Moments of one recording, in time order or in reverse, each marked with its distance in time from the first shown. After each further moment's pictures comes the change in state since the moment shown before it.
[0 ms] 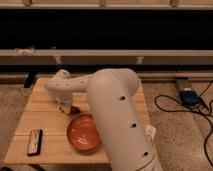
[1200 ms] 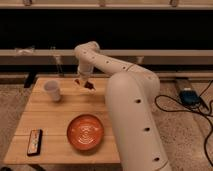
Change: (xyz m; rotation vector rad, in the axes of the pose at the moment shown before) arm -0.081 0.163 -0.096 0.003 0.180 0.312
